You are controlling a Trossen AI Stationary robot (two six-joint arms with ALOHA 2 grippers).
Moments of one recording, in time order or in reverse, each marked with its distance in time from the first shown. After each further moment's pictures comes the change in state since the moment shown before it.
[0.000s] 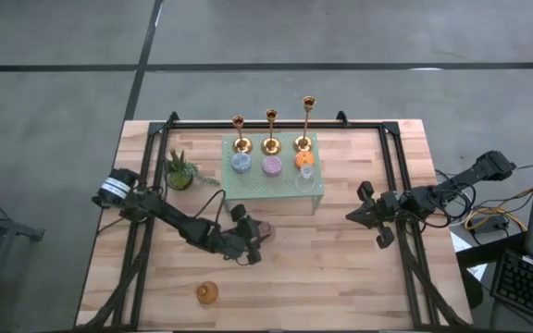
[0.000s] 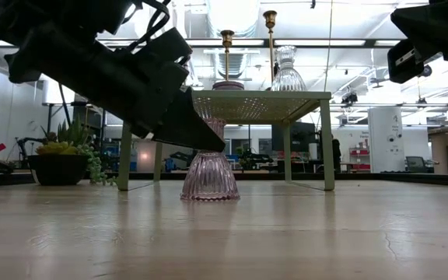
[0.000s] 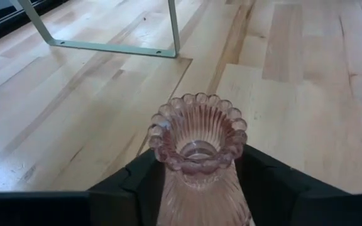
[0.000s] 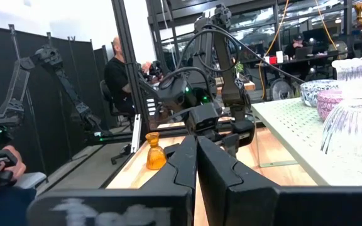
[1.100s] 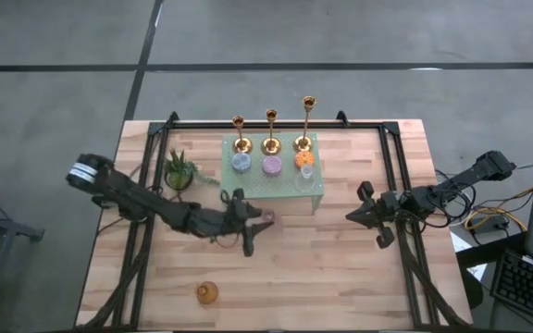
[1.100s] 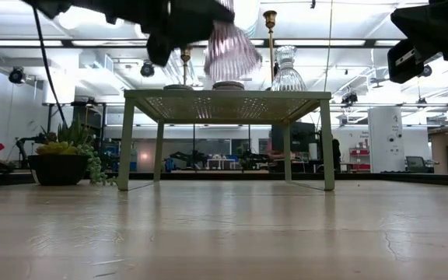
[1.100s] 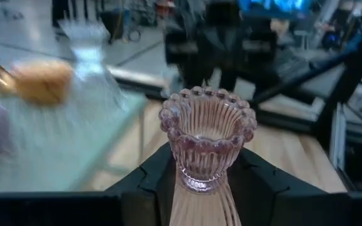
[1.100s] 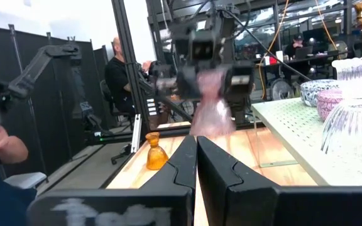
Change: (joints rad) left arm 0.057 -0.315 -0.001 0.126 0.145 0.101; right arm 0.000 0.000 0.000 0.000 0.000 0.001
